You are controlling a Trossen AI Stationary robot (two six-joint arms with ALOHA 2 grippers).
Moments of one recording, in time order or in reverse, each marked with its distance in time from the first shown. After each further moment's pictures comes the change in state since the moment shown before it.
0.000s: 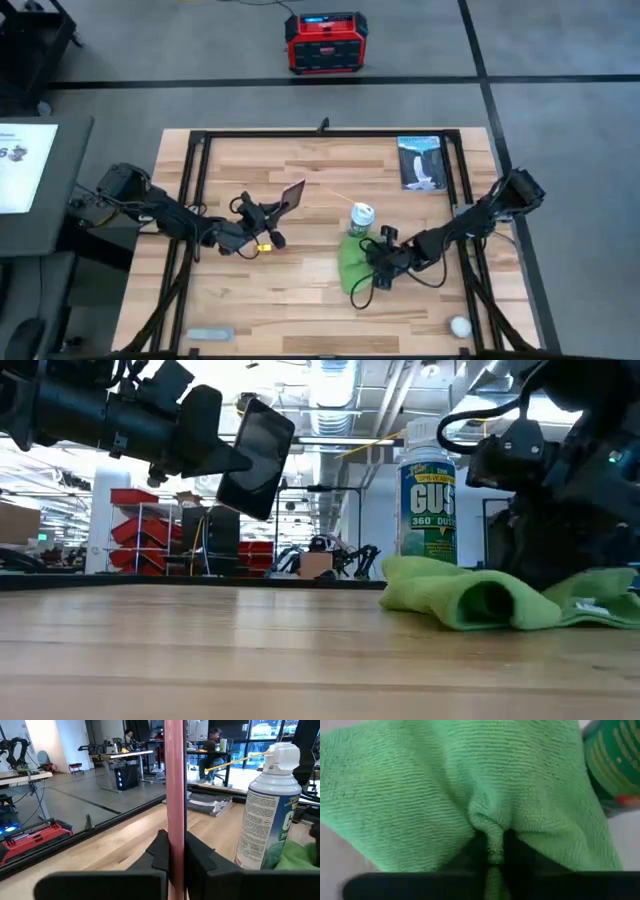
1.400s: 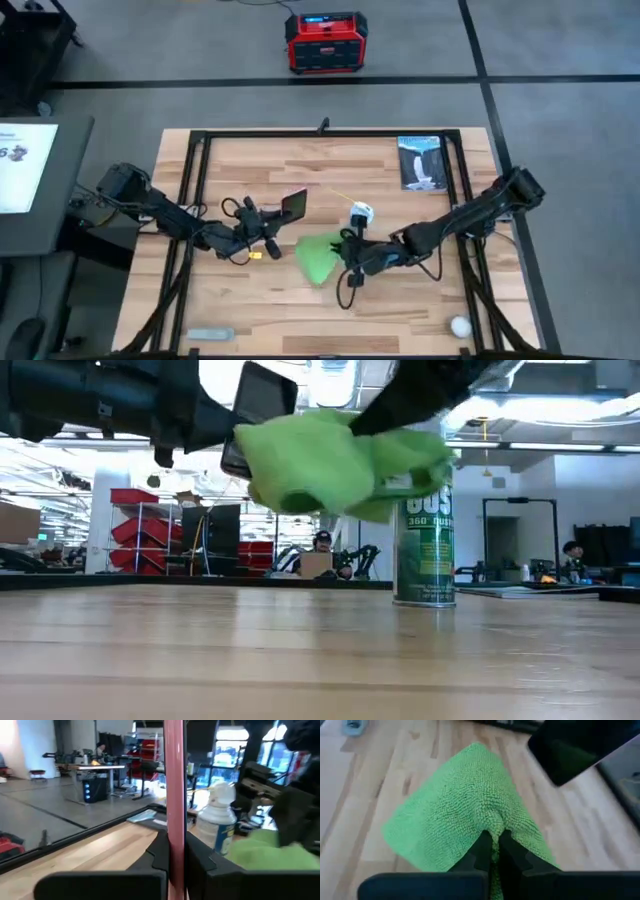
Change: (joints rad) left arm -0.071 0.000 0.000 0.204 0.106 0.046; right arm -0.057 -0.043 0.393 0.034 0.177 -0.501
